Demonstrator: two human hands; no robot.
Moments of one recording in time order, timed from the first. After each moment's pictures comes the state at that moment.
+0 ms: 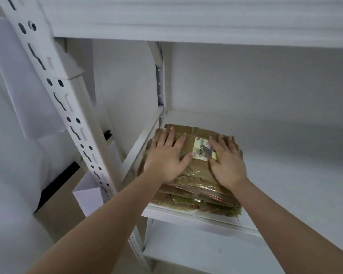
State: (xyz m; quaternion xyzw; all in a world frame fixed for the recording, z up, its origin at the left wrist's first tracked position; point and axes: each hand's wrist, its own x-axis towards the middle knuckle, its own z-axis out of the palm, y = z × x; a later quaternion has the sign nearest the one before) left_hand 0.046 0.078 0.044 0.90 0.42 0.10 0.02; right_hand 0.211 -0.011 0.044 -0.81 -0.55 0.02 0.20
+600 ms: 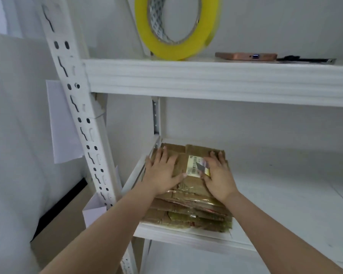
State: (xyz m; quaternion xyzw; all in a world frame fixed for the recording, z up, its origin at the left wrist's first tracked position) left_hand 0.034 0.071 0.084 0.91 0.41 0.09 0.04; right_hand 0.208 -0.019 0.068 -0.79 -0.56 0.01 0.23
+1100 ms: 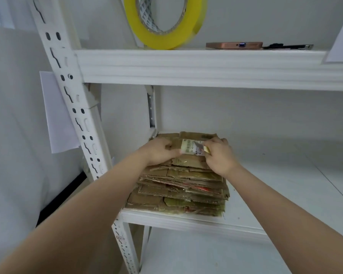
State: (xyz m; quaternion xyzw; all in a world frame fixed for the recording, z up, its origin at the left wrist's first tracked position) left_hand 0.033 0.065 0.142 0.89 0.40 0.05 0.20; right_hand 0.211 -0.037 0.118 -0.79 -0.58 -0.03 0.20
